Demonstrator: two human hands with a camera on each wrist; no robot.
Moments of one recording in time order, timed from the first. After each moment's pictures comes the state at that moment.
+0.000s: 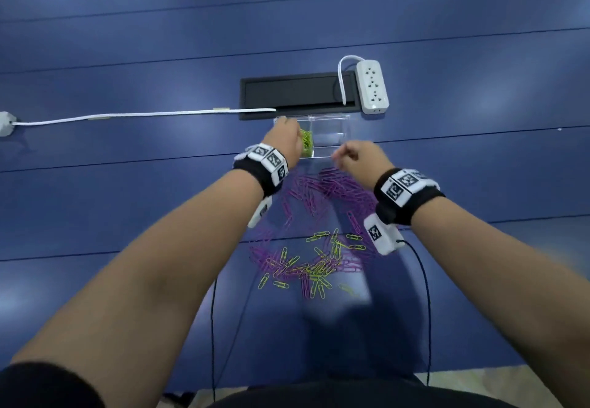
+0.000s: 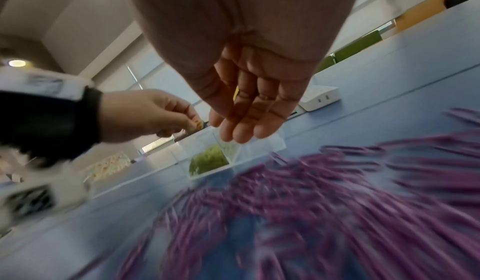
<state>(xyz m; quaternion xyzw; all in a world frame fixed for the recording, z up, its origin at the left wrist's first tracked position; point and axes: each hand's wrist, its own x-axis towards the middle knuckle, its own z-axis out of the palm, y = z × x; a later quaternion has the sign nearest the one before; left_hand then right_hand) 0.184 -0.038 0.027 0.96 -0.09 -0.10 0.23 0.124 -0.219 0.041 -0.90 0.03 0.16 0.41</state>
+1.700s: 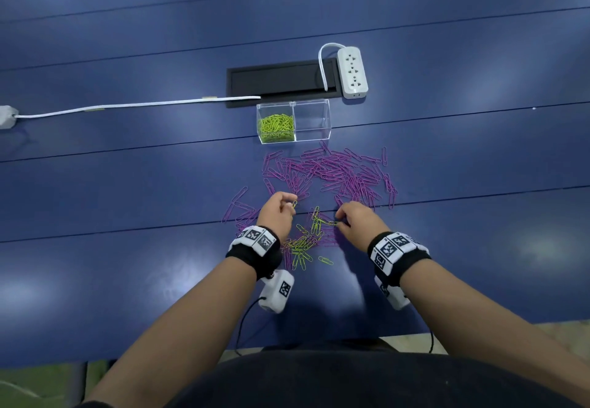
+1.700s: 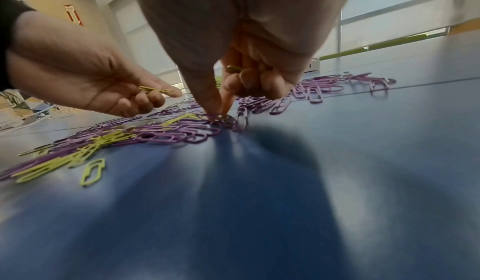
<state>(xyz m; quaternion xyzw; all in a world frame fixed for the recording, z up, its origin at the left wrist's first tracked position) 0.005 -0.054 -0.032 0.83 0.13 -0.18 0.51 -0.016 -0.255 -0.020 -0.94 -0.02 0.23 0.26</state>
